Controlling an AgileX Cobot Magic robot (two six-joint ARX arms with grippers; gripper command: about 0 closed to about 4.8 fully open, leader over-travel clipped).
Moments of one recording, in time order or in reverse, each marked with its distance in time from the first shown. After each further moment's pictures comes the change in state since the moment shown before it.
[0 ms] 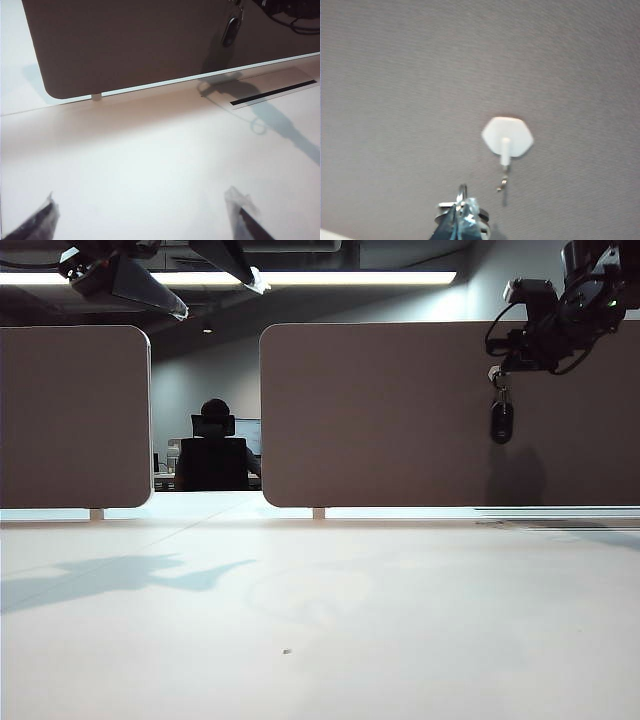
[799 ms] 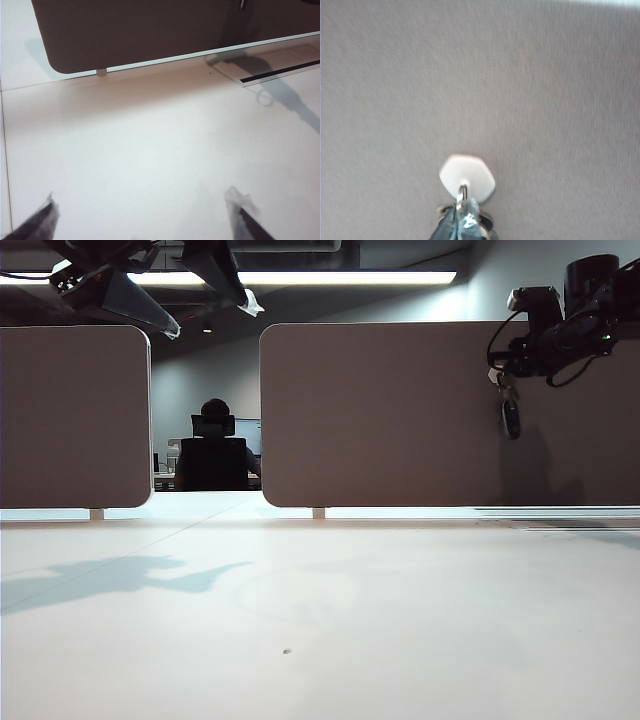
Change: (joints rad) left arm 0.000 0.000 0.000 -0.083 -0.018 0.000; right arm -0.015 0.146 0.157 0.135 0.013 0.000
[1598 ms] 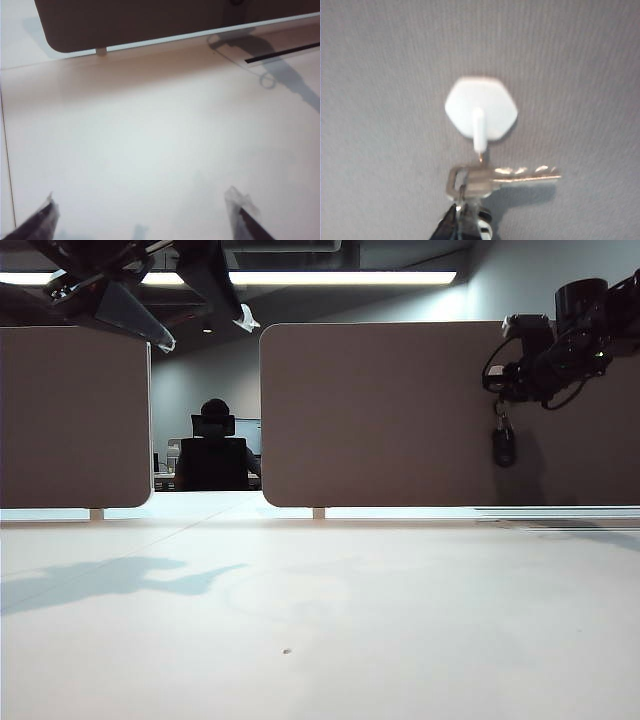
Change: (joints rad) left arm 0.000 0.000 0.000 -0.068 0.000 0.000; right arm 0.008 0.038 -0.003 -0.074 0.008 0.008
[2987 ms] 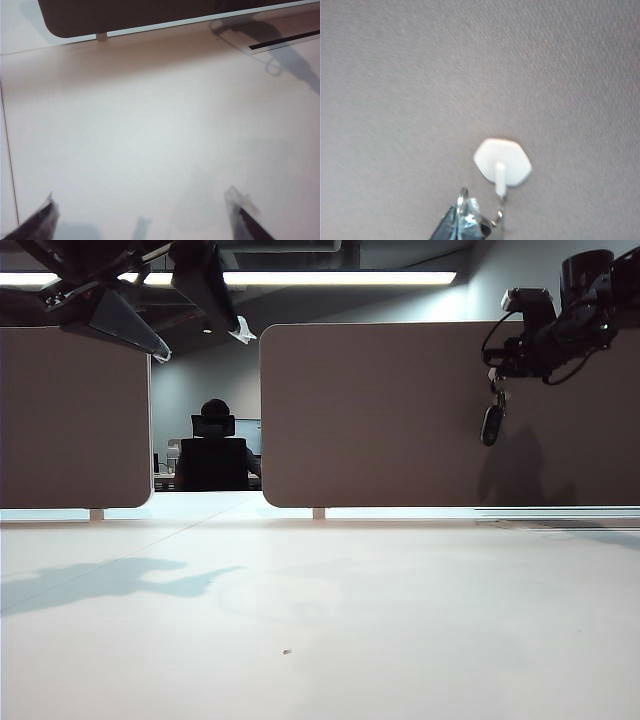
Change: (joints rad) left arm 0.000 0.000 0.000 -0.044 0.000 0.000; right arm 0.001 -0.066 0.002 -0.033 -0.059 0.000
